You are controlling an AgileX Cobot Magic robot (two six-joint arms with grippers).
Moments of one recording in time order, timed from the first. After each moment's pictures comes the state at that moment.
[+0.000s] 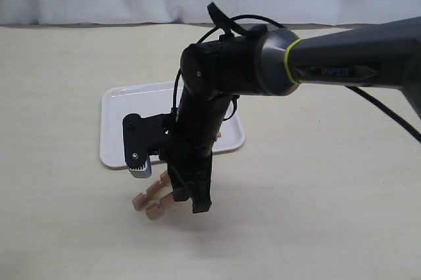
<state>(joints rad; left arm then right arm) 0.05 0.00 0.00 -0.03 0.32 0.16 0.47 2.08 -1.42 0.27 0.89 -1.16</state>
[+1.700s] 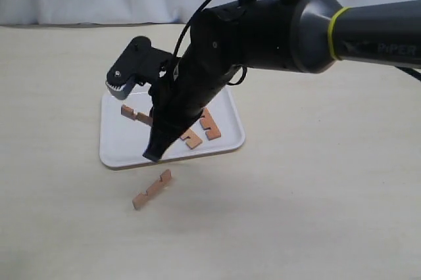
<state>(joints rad) 0.05 0.00 0.00 -0.03 0.32 0.16 0.47 1.95 -1.42 0.16 0.66 -0.55</state>
